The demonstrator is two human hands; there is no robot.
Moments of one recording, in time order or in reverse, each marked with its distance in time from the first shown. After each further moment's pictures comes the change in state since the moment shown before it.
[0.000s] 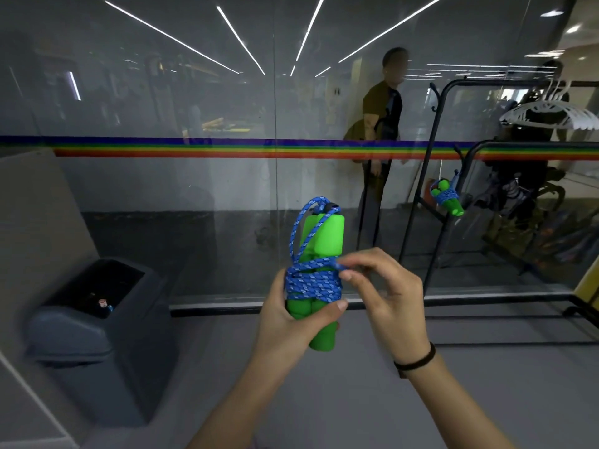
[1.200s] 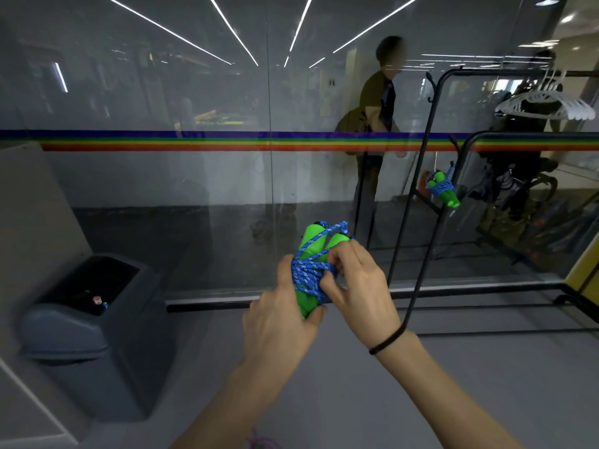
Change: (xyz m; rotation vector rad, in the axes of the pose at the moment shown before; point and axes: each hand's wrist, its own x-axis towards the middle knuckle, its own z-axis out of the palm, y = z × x) left_hand 0.002 0.002 -0.005 1.068 0.152 0.166; right_hand 0.000 0.021 0.028 -0.482 -0.142 0.130
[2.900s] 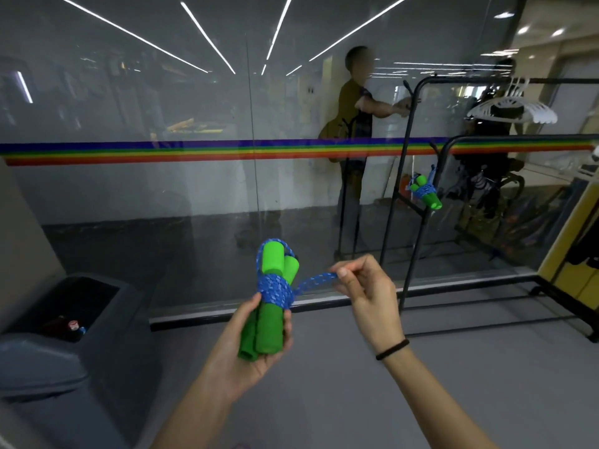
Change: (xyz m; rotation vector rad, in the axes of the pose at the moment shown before) left_hand 0.027 -0.068 -0.003 -1.750 -0.600 -0.779; right_hand -0.006 0.024 0.015 0.575 0.123 0.428
